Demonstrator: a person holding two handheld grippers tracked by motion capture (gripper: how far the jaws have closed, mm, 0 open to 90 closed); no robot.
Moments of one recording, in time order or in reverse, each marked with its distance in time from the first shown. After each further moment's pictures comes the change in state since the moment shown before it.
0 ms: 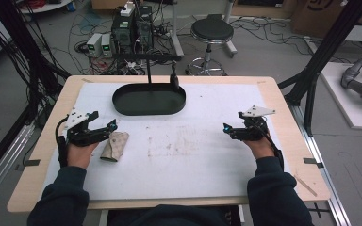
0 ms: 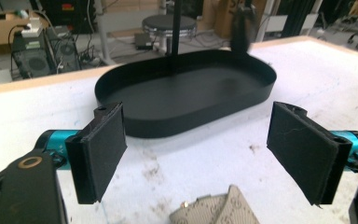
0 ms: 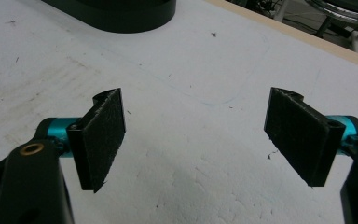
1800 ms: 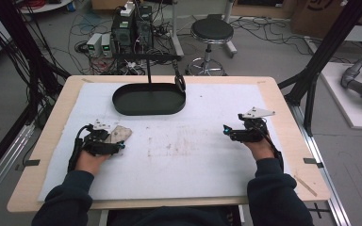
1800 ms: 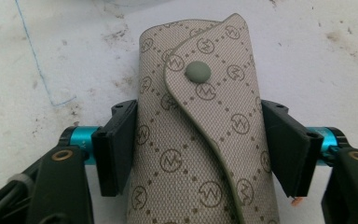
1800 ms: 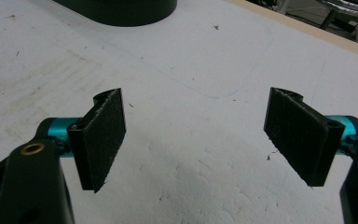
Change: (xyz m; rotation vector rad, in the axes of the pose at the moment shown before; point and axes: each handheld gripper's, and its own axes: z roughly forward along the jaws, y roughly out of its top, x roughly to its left) left arm -0.017 -0.032 0.030 0.475 0.001 0.030; right arm 0.001 -0.005 0.000 0.016 0.006 0.012
